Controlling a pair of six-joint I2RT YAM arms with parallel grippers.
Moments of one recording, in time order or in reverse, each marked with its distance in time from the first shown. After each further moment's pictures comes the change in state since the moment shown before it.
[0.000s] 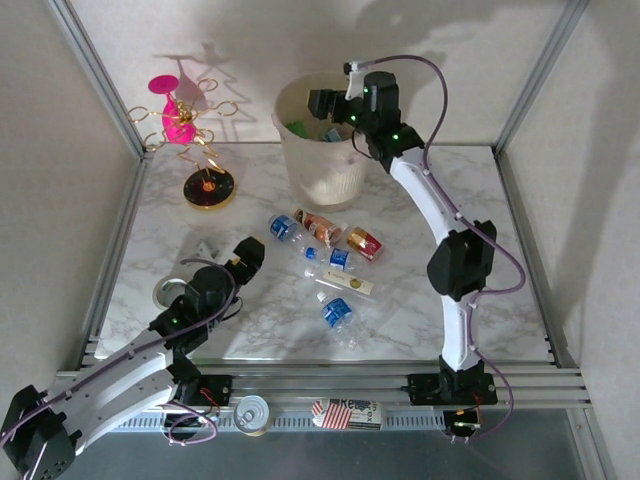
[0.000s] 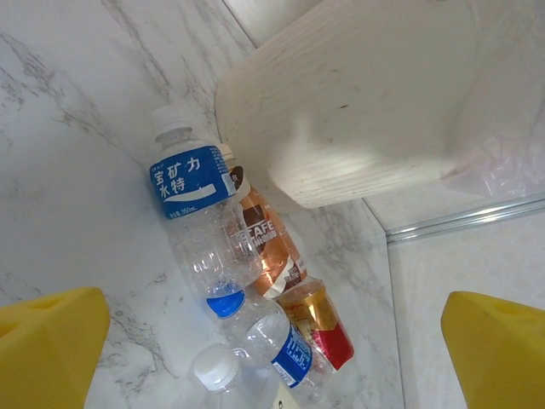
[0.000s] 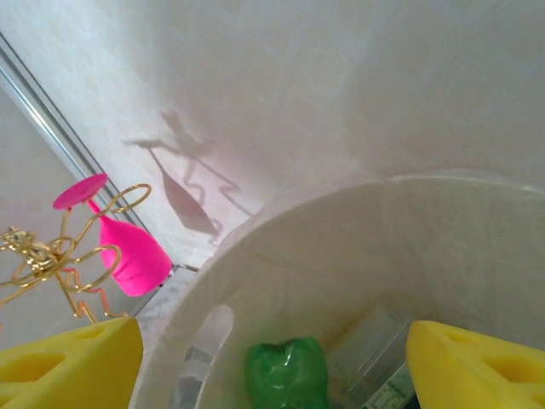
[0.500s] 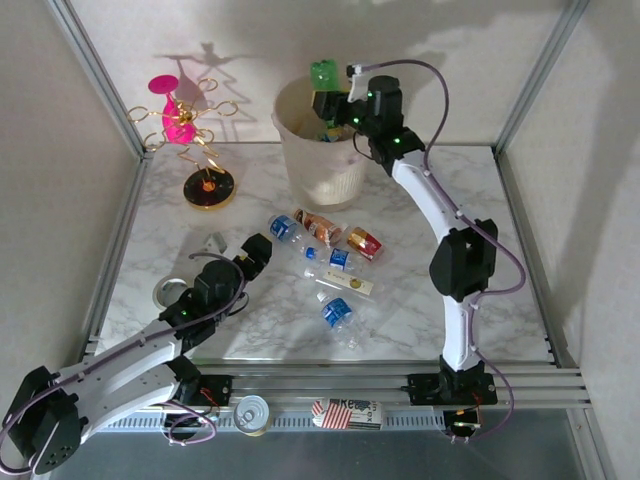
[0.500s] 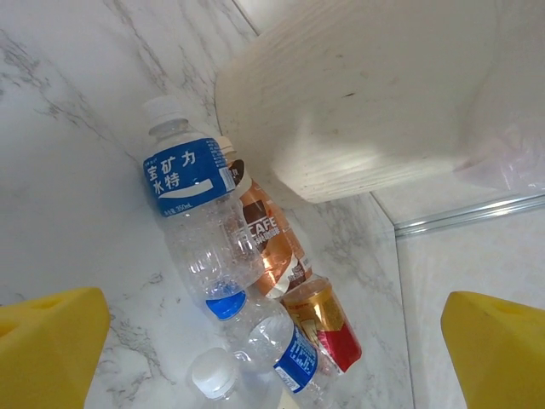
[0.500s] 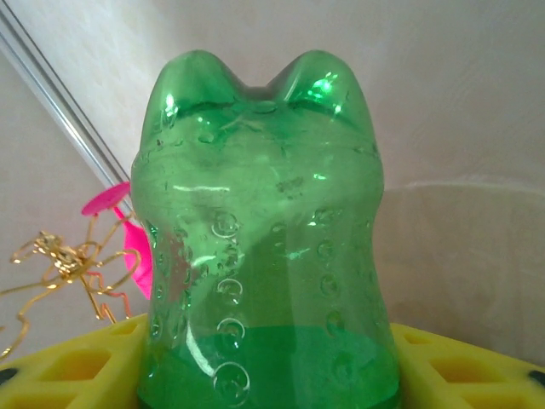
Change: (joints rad) left arm -0.003 0.116 0.024 0.062 0.007 0.014; right arm -0.010 0.041 -0.027 0.083 -0.064 0.030
